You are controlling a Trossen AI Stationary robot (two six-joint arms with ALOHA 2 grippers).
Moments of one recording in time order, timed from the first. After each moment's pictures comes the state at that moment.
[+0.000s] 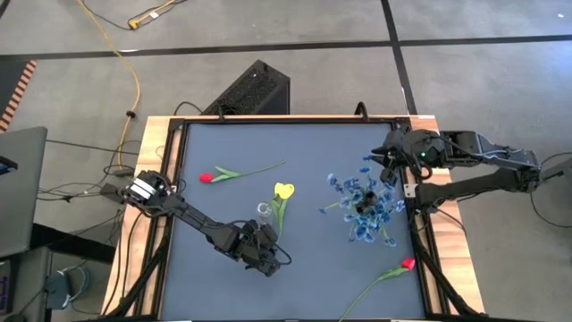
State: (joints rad) left arm -0.46 1.93 1.07 -0.23 -0.36 -0.99; right arm -0.05 0.82 1.13 -1.04 0.34 0.24
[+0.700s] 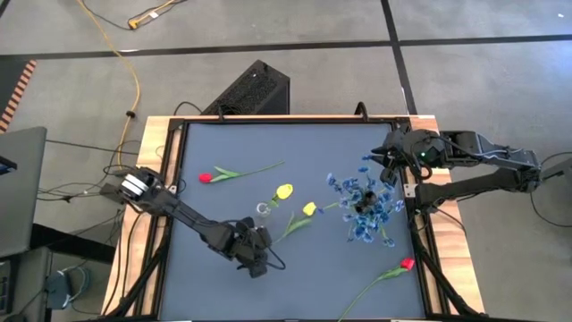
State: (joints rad) left arm -0.48 1.84 1.06 -0.36 -0.32 -0.76; right arm -0.05 0.82 1.13 -1.04 0.34 0.24
